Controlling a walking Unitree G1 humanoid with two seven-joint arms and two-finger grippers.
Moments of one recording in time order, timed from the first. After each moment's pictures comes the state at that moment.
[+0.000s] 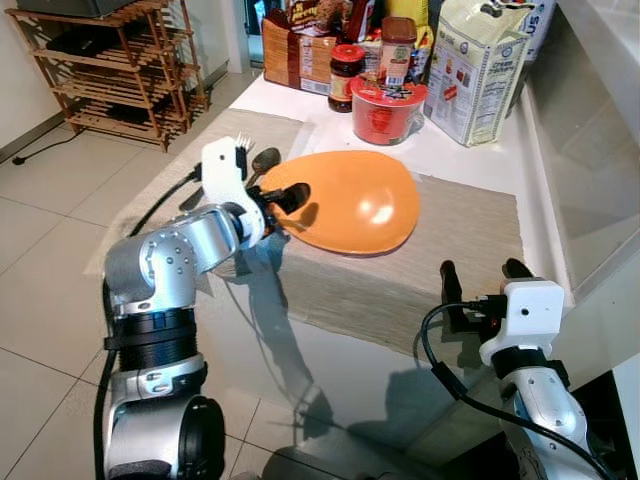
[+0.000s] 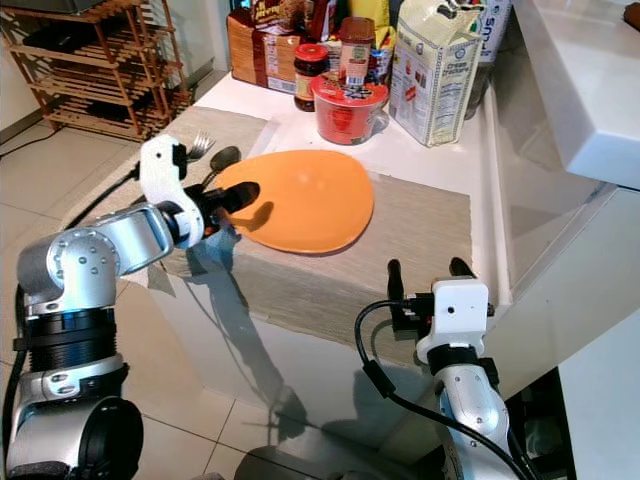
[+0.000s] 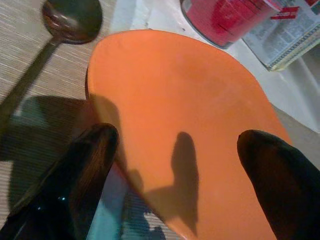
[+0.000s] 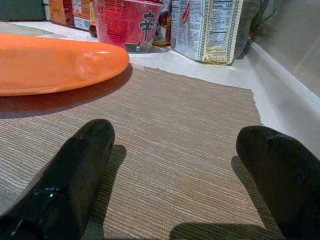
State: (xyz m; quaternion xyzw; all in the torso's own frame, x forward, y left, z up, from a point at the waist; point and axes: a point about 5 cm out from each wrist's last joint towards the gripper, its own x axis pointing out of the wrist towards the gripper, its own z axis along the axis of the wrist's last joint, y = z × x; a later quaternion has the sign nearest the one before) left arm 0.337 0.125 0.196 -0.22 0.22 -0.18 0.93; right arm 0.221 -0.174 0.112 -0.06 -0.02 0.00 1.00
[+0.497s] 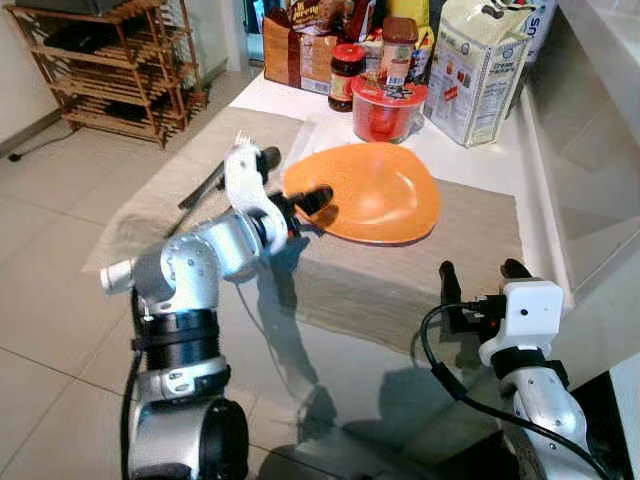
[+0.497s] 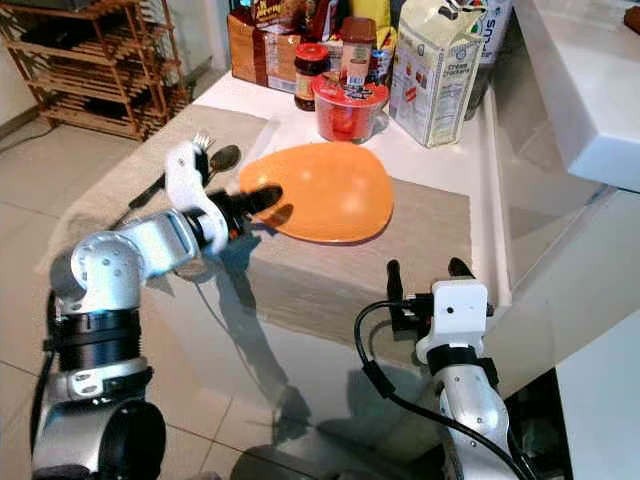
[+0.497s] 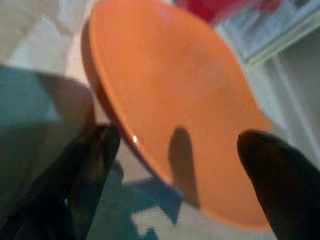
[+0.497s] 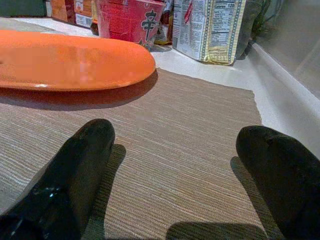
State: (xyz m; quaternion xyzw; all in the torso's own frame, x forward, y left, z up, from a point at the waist) left arm 0.336 0.102 0.184 -0.27 0.24 -0.19 0.91; right arm 0.221 -0.174 0.111 -0.06 -0.01 0.01 1.00
